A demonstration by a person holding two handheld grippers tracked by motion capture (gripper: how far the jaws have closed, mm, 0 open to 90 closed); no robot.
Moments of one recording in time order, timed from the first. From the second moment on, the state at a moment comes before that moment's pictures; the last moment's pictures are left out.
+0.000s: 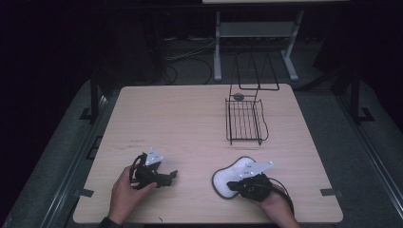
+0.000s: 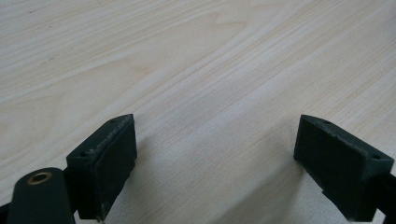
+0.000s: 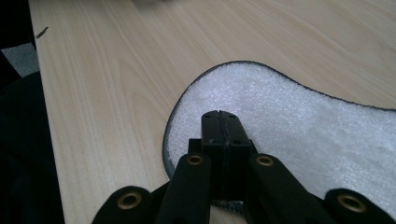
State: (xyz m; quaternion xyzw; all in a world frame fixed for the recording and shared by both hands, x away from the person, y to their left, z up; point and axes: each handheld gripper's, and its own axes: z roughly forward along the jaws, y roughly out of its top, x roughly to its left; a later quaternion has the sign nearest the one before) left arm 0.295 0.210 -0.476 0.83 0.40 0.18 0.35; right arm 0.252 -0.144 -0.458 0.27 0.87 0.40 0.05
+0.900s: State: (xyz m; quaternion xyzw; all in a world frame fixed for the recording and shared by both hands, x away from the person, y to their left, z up) left arm 0.295 0.210 -0.476 0.83 0.40 0.18 0.35; right arm 0.246 -0.214 -0.456 0.36 0.85 0.38 0.08
